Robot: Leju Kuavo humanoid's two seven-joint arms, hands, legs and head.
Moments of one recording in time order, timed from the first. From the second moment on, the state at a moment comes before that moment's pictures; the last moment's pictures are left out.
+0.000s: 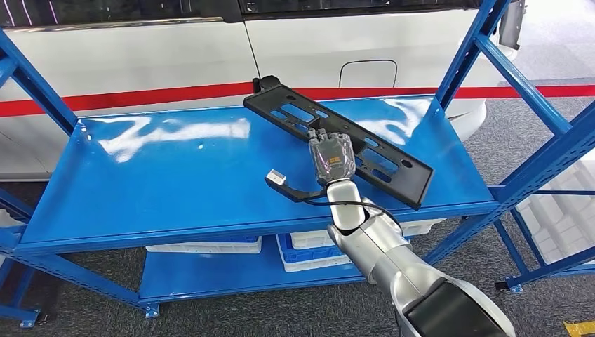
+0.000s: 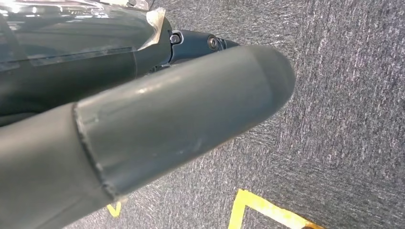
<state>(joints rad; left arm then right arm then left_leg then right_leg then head) -0.04 0.00 1.30 -0.10 -1.12 0.35 -0.06 -0.81 0.13 0.80 -0.47 1.56 -0.56 0.42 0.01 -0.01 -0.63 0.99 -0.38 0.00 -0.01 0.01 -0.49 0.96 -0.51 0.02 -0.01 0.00</state>
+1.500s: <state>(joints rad) -0.07 -0.06 1.37 -0.10 -1.09 0.35 -0.36 -0.86 0.02 1.01 -1.27 1.56 -0.68 0.34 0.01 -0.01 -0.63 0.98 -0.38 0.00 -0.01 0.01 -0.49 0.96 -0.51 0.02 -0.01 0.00</state>
